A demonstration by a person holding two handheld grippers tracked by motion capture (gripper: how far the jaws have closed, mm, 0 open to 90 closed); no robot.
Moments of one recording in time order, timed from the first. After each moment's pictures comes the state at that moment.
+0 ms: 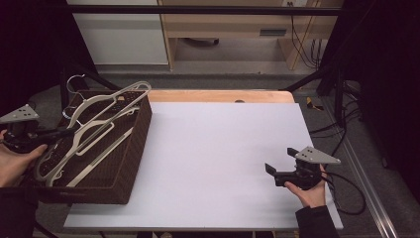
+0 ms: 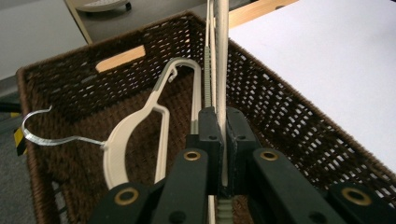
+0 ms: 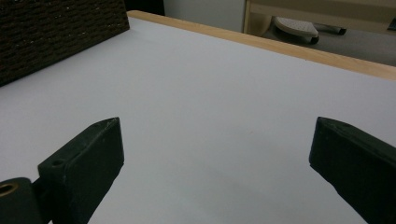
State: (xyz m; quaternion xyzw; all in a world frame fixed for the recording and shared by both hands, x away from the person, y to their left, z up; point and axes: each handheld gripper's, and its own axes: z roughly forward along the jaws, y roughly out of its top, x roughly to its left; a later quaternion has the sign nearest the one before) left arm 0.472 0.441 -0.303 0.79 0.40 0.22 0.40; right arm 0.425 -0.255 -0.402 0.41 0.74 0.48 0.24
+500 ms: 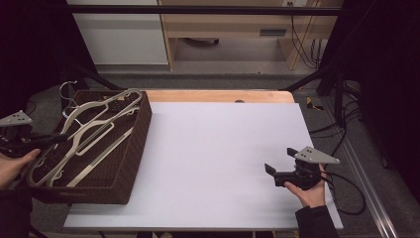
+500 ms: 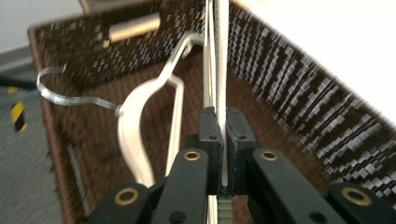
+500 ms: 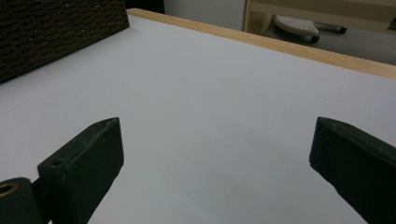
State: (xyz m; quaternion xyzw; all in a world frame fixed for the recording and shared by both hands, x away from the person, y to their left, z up) left arm 0.472 0.464 -0.322 0.79 0.43 0.19 0.39; right arm 0.425 -0.255 -0.402 0.41 0.74 0.48 0.24
